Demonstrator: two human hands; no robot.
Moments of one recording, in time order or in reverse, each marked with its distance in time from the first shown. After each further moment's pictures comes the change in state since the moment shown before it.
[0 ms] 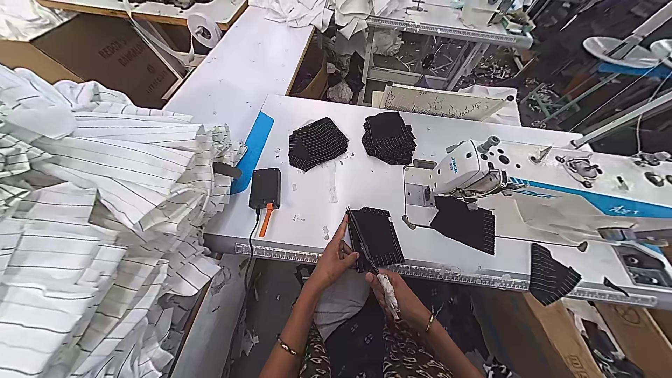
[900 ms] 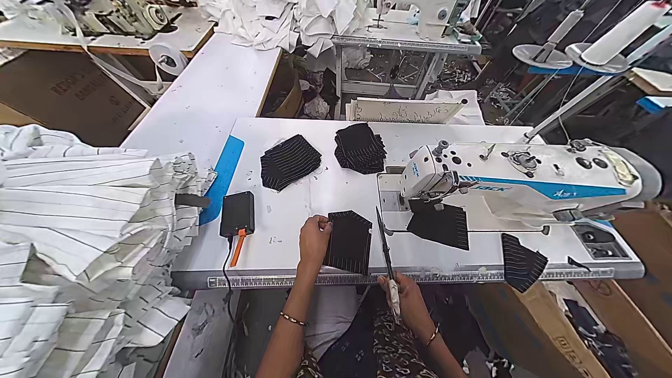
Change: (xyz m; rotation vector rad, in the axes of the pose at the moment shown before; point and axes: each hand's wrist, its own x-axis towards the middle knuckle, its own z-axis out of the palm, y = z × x) left_hand 0.074 0.046 0.000 0.595 0.424 -0.180; right_hand -0.011 0.031 -0.046 -0.164 0.522 -0.198
